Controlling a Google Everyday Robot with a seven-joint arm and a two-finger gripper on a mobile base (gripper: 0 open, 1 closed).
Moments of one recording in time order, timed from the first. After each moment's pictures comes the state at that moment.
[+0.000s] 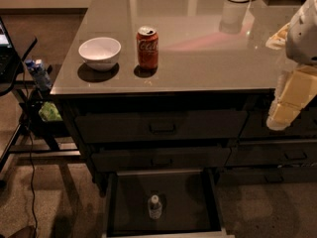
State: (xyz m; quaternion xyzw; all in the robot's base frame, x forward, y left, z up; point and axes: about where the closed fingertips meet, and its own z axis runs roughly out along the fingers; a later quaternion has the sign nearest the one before) arm 0.438 -0.217 0.976 -0.60 0.78 -0.03 0.16
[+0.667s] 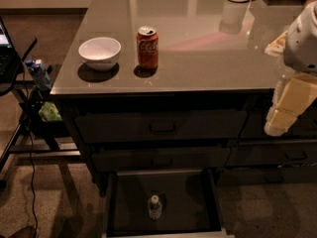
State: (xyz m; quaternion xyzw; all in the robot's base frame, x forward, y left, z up) arm 0.435 -0.216 0.965 -0.60 0.79 -0.03 0.16
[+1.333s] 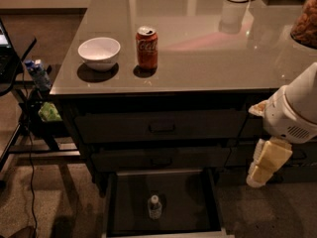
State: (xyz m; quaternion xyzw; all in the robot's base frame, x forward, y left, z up) arm 0.402 -0.217 0.836 -0.58 0.80 0.05 0.14
